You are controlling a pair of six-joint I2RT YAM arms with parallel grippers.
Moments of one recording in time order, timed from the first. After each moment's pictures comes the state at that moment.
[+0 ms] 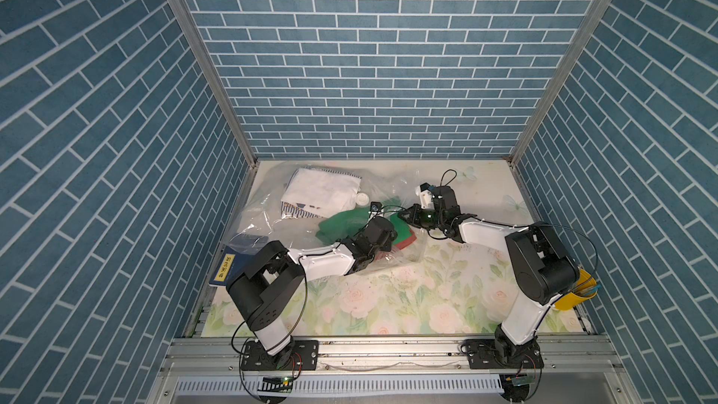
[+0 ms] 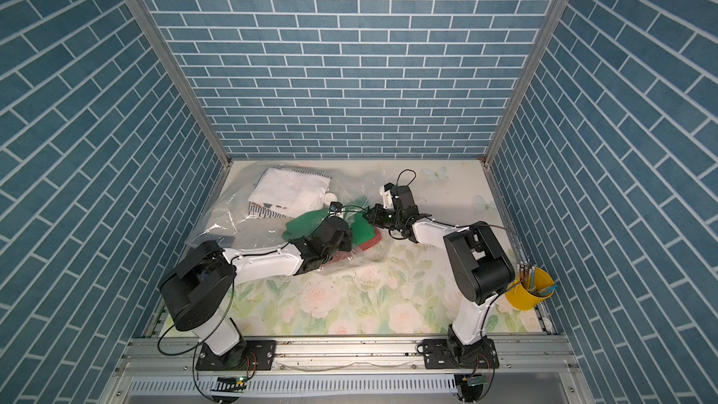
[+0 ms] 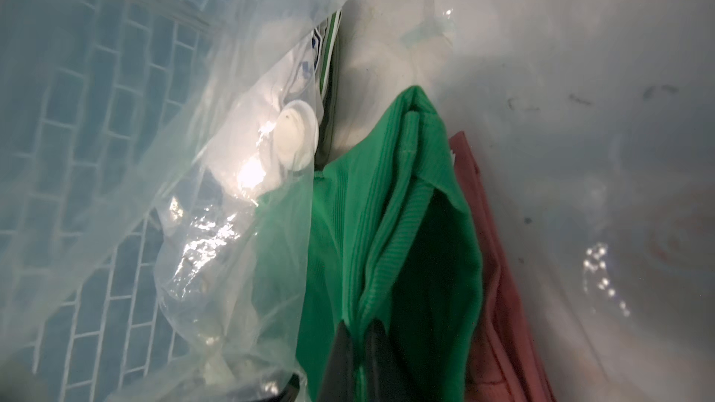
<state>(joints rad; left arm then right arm) -0.84 1.68 0.89 0.11 -0.36 -0.53 0.50 1.76 0.95 0.19 -0.50 0.72</state>
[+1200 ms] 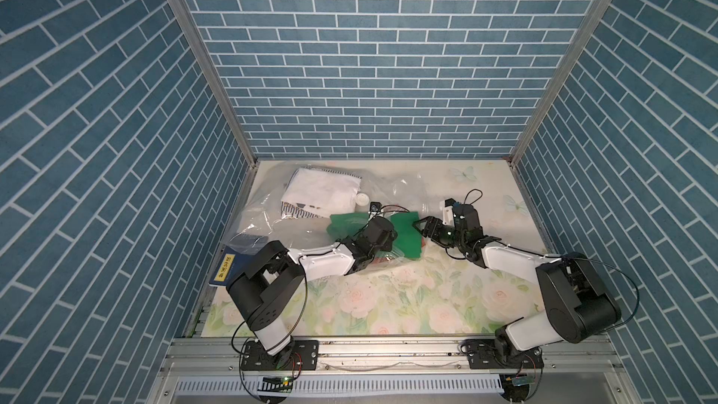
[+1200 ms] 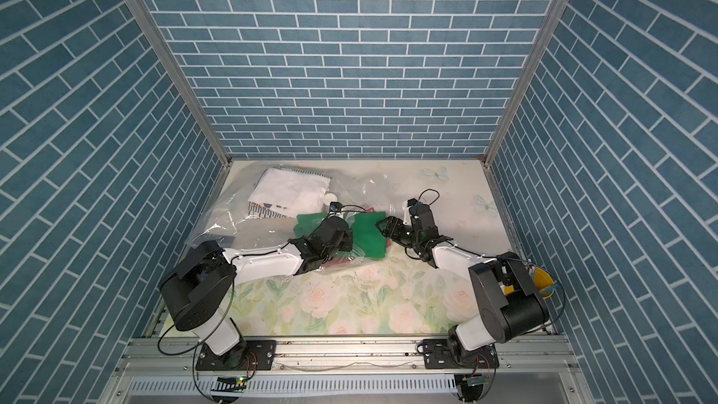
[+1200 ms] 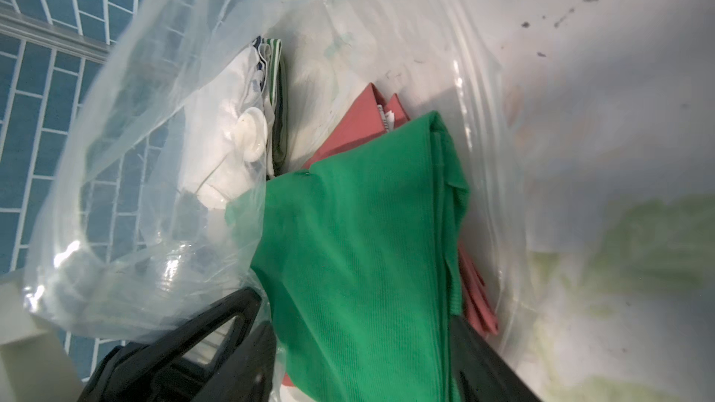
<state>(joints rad) -0.84 1.68 0.89 0.11 -0.35 -0.55 0.43 1.50 0.64 0.23 -0.40 0.82</state>
